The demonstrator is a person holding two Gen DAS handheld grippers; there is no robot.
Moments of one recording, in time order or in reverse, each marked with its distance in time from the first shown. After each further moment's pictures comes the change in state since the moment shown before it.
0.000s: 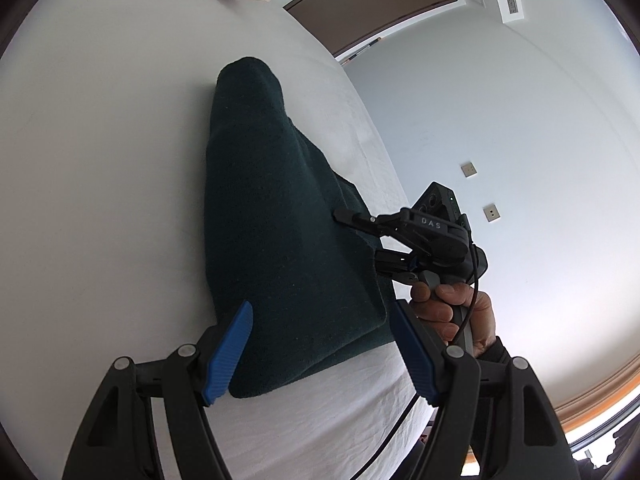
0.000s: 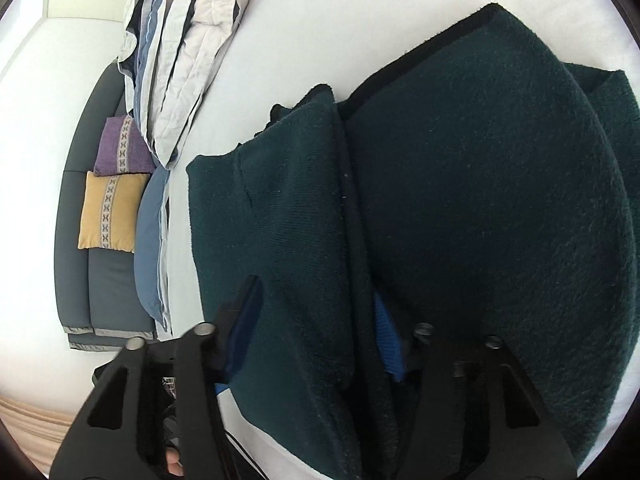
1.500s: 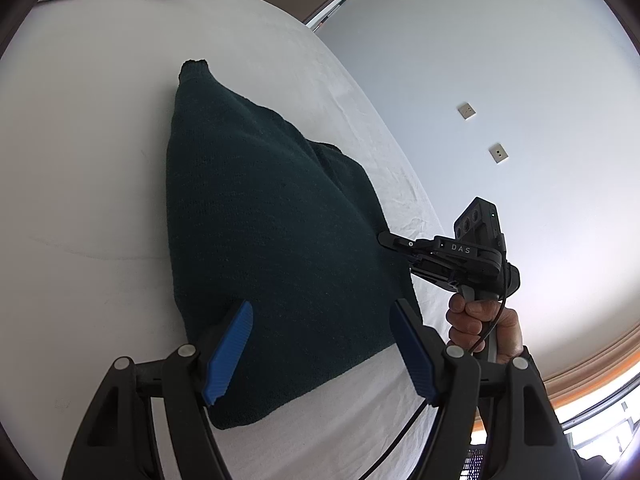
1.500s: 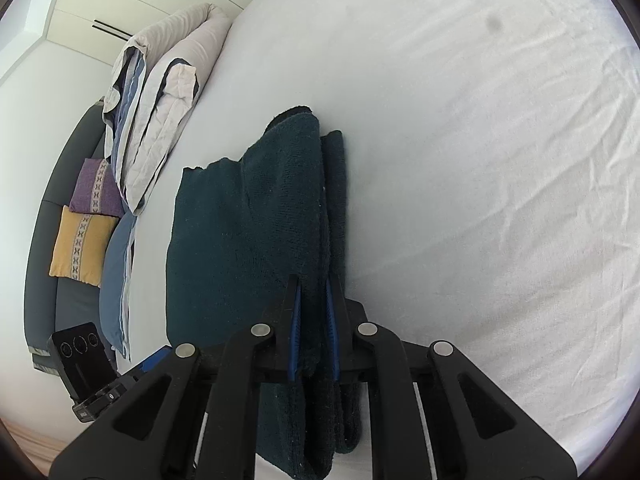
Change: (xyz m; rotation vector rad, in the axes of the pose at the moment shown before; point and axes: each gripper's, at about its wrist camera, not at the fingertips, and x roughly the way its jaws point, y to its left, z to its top) left arm 0.034 -0.027 0.059 0.175 0.135 0.071; right arm -0.140 -0.096 -0.052 0.006 -0.255 -0.117
